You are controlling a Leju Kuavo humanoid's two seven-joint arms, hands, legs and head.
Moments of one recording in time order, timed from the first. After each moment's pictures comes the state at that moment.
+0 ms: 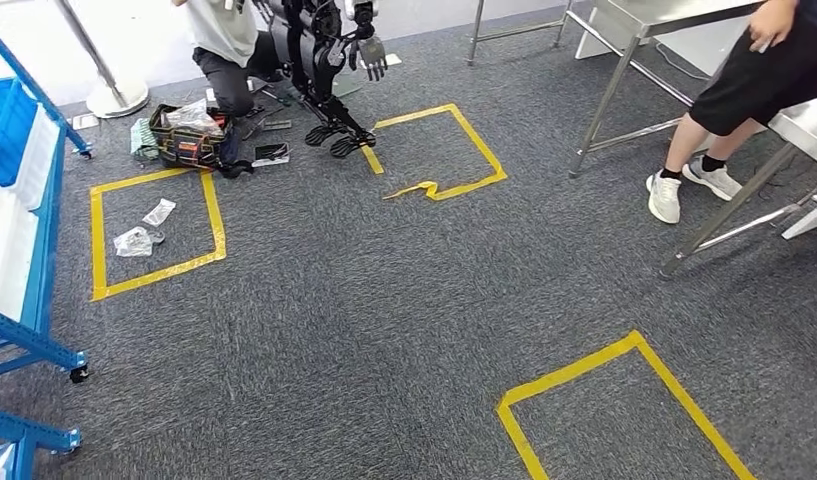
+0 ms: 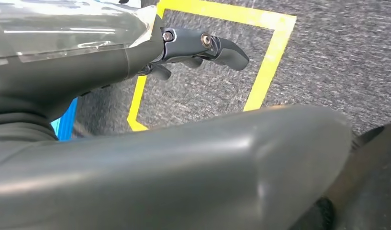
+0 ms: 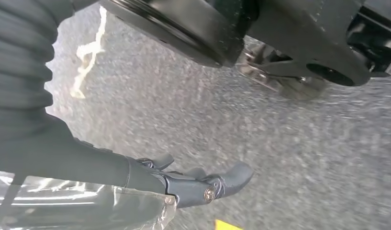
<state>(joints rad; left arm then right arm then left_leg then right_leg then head) -0.06 -0.13 0.79 -0.19 -1.48 0.10 -0.26 -0.14 0.00 0.82 -0.15 -0.21 -0.14 0.21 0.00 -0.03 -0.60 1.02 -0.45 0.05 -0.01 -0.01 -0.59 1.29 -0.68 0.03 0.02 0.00</state>
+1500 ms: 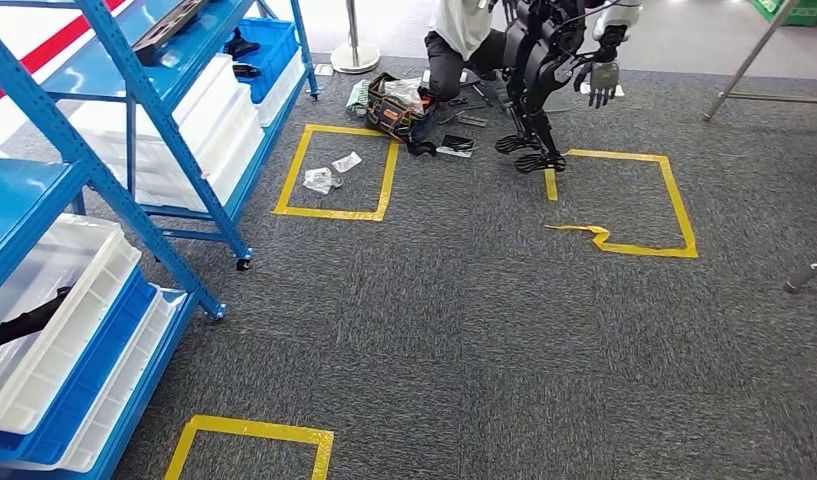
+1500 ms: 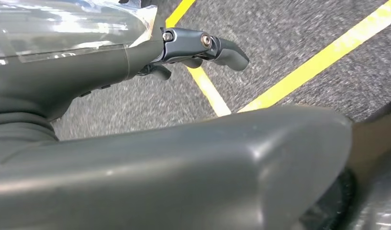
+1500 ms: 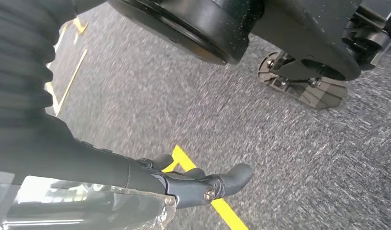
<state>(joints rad) -0.06 -0.14 0.80 -0.19 -1.48 0.11 -0.24 -0.13 0.00 0.83 -0.15 -0.22 -0.14 0.22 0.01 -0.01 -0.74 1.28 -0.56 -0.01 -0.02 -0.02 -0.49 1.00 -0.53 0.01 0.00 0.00</state>
